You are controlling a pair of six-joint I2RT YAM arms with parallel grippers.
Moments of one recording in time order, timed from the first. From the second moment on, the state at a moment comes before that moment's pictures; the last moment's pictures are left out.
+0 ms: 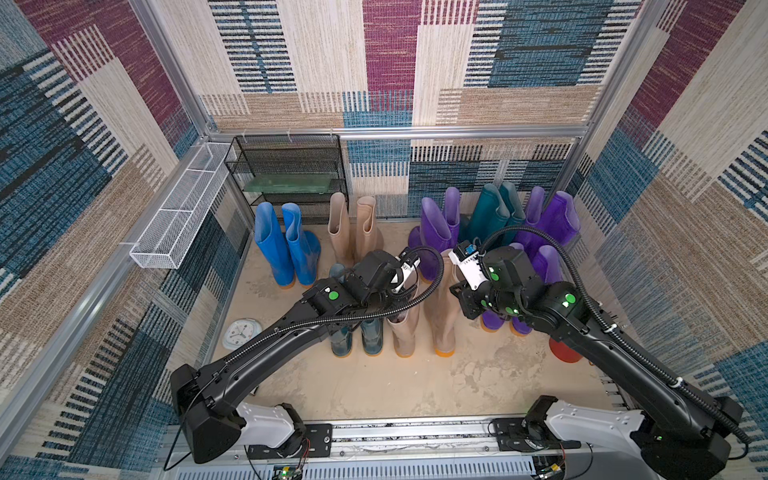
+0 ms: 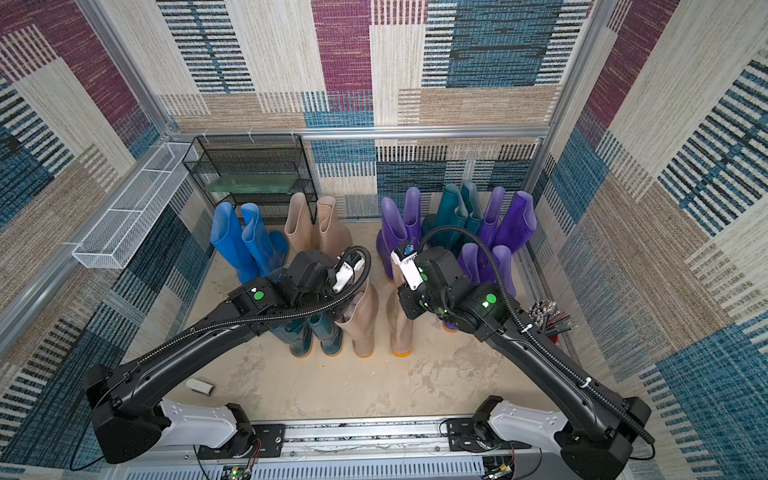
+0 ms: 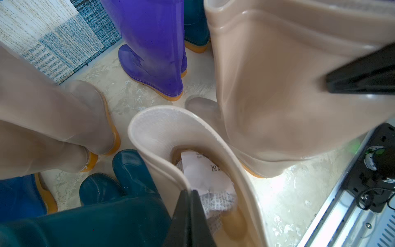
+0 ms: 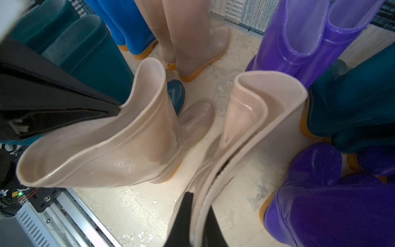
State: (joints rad) left arm -0.87 1.34 1.37 -0.76 -0.12 -0.02; right arm 0.72 1.13 1.30 -0.86 0.04 0.11
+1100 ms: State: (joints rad) left arm -0.83 1.28 1.30 -0.70 -0.10 -0.04; right arm 0.83 1.03 0.99 -0.60 -0.05 0.39
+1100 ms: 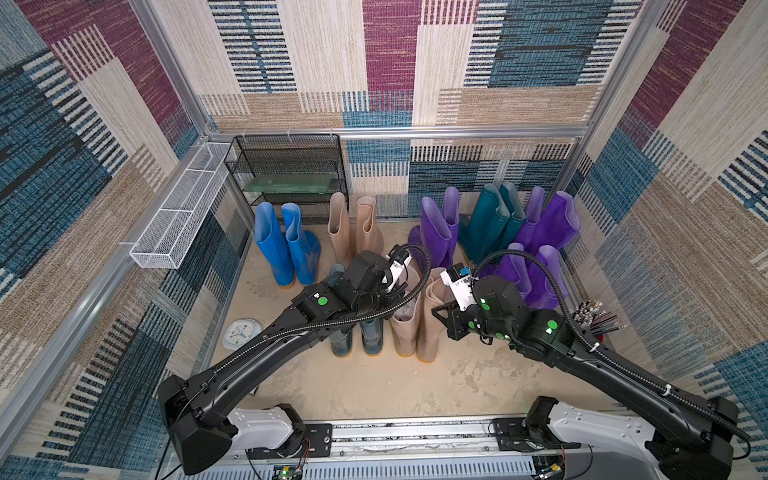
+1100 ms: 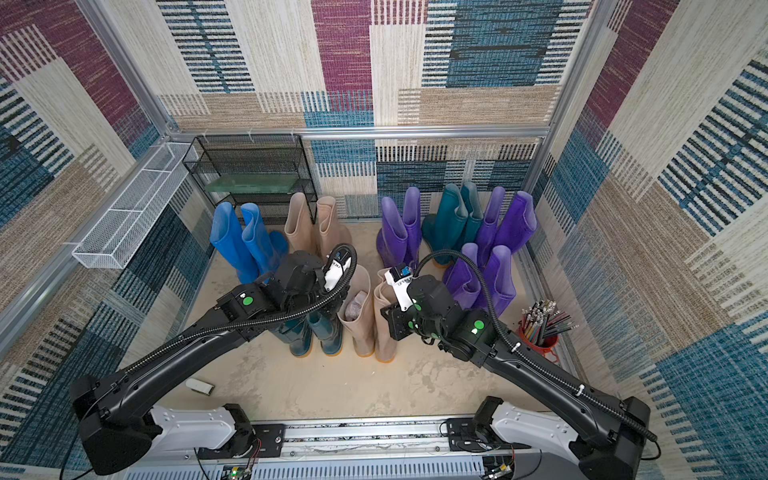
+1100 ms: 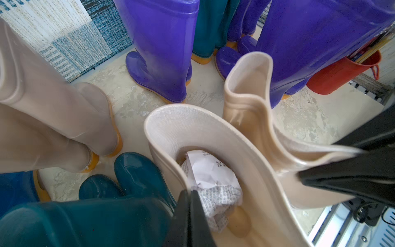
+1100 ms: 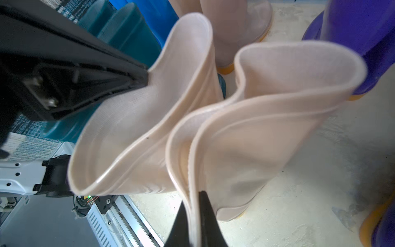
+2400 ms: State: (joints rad) left arm -0.81 1.01 1.22 -0.63 -0.19 -0.02; right arm 0.12 1.11 1.22 -0.85 0.29 0.30
